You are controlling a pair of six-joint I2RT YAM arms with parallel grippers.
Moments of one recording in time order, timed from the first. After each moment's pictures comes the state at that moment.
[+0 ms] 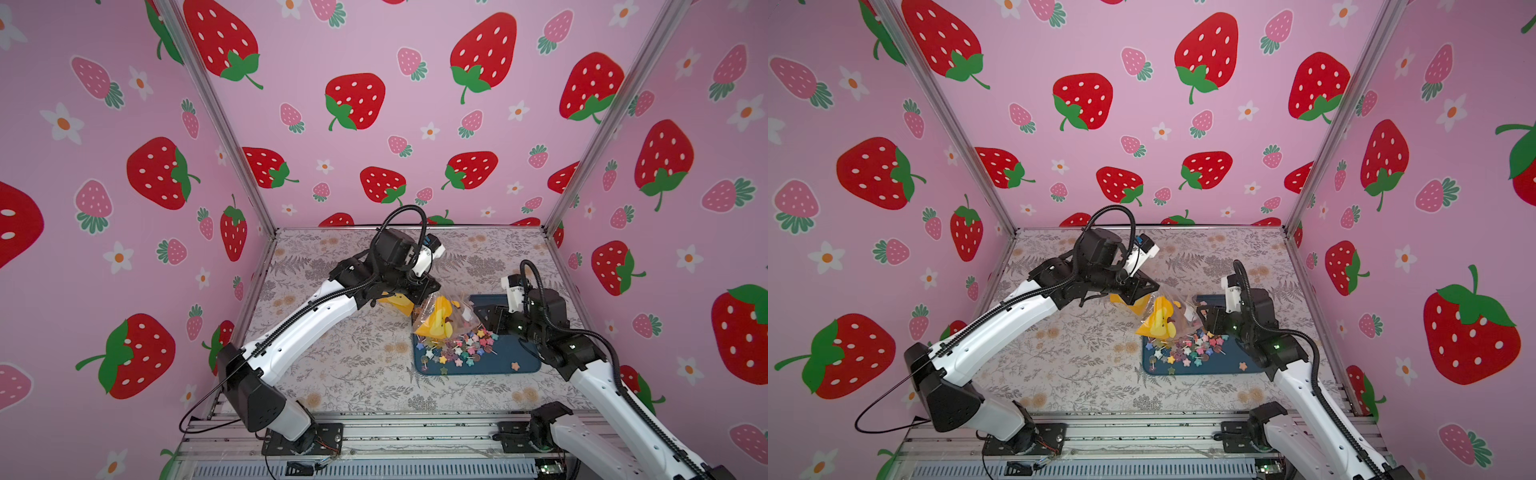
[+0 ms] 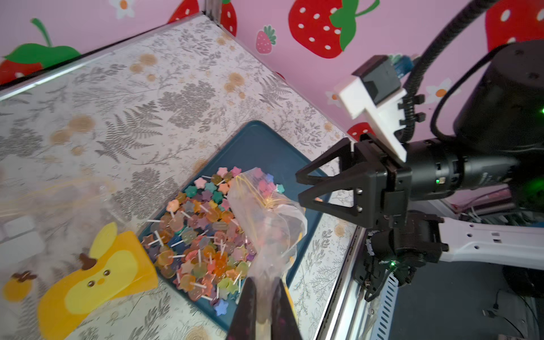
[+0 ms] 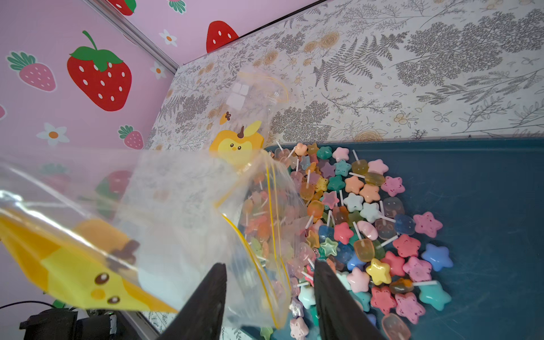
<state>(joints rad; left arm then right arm) -0.70 1.48 1.54 -0.72 0.35 -0.10 0.42 0.83 0.68 -0.42 -0.31 0.42</state>
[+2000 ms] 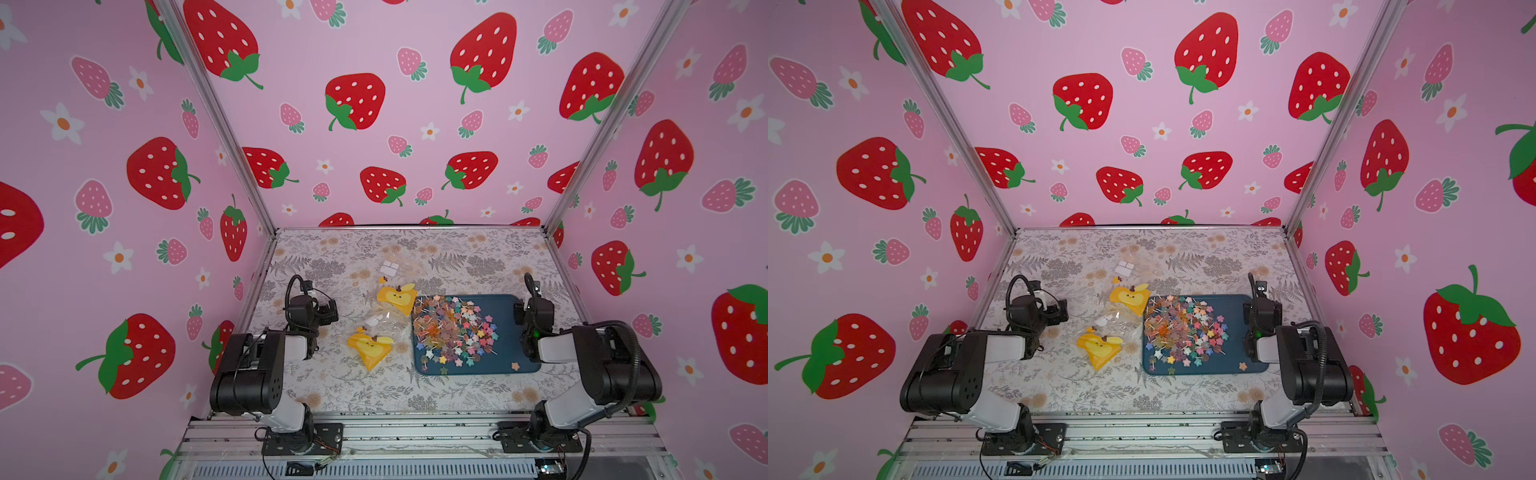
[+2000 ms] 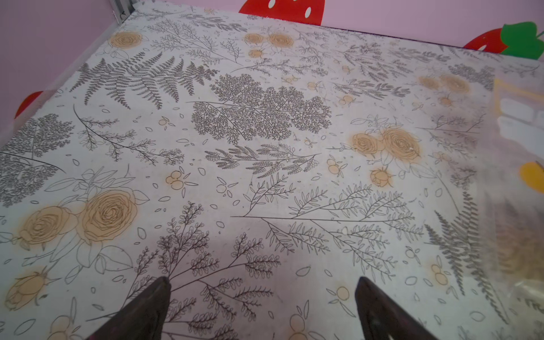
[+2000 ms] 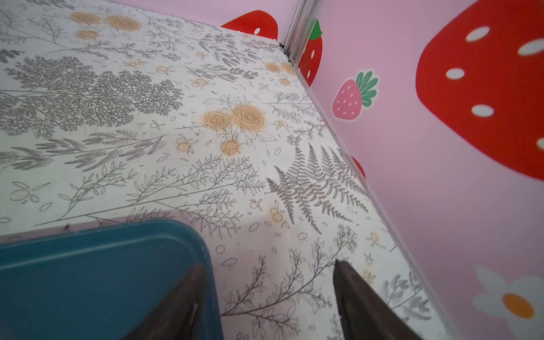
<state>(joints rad) 0.04 1.55 0.42 0.60 0.00 -0.07 0.09 1.59 0.39 0.79 0.38 -0.14</state>
